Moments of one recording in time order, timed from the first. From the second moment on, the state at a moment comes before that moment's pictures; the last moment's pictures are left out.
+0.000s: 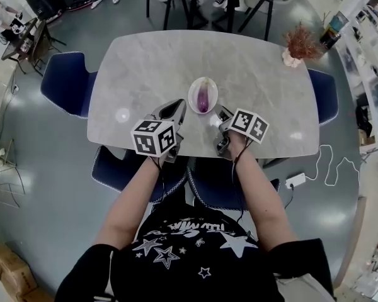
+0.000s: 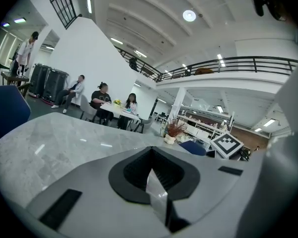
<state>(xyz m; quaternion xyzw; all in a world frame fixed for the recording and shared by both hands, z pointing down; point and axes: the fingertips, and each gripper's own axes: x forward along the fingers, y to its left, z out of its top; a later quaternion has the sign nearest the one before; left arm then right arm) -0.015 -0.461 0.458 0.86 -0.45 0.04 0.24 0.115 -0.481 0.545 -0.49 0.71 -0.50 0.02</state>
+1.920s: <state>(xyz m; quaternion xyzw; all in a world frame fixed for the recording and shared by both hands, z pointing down) -0.081 -0.123 0.413 0.90 -0.38 0.04 0.19 0.026 -0.141 0.421 -0.51 0.79 -0.34 0.07</state>
